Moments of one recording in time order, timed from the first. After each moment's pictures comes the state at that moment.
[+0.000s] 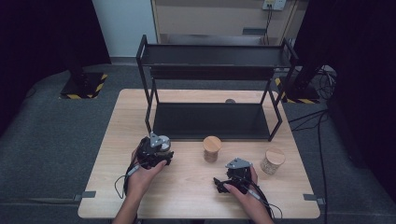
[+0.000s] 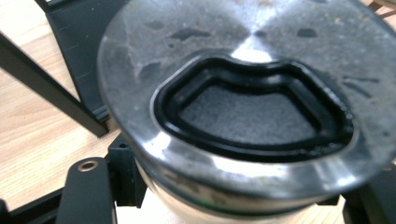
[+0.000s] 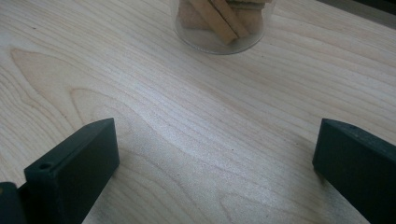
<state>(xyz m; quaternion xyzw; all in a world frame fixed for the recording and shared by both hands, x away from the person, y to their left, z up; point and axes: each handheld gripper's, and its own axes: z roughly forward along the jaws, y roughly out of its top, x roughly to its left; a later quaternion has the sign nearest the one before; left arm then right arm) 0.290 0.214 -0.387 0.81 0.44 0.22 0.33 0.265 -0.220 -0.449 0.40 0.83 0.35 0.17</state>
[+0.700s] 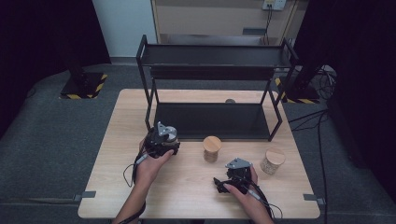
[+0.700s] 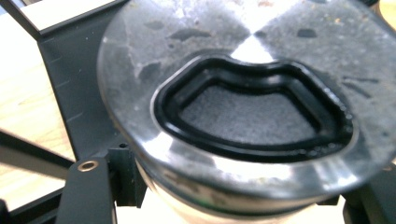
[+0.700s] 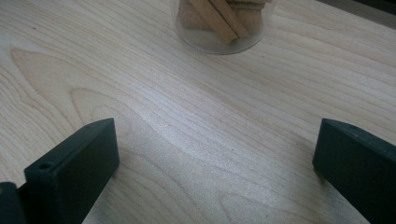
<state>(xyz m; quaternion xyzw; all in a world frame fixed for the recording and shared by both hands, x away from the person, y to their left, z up) 0.325 0.197 -0.381 0.80 0.44 0.22 0.34 0.265 -0.220 -0.449 0.40 0.83 0.35 0.16</state>
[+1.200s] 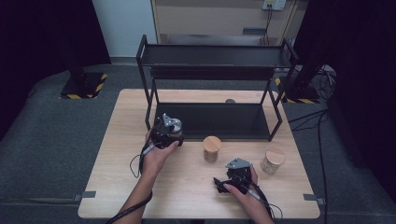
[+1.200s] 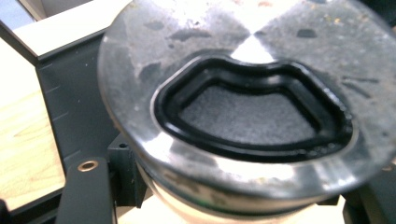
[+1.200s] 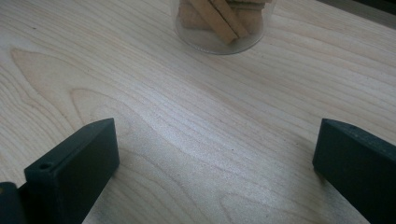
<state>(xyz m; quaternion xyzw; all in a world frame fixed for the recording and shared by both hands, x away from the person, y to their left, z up) 0.353 0.182 -0.374 0.80 0.44 0.22 0.34 0.265 -0.220 -0.449 0.40 0.83 0.35 0.17</state>
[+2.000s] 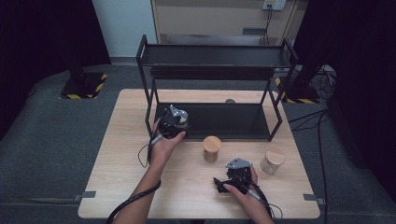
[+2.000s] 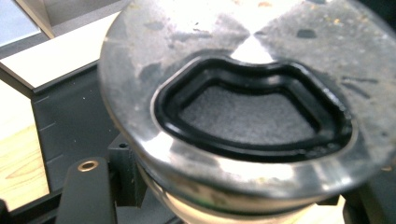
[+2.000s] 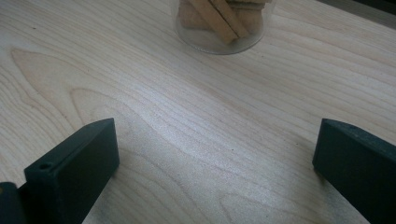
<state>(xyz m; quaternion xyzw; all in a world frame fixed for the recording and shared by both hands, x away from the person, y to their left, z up) 0.385 0.162 -0.372 0.80 0.44 0.23 0.34 0.265 -0.220 -0.449 0.40 0.83 0.35 0.17</state>
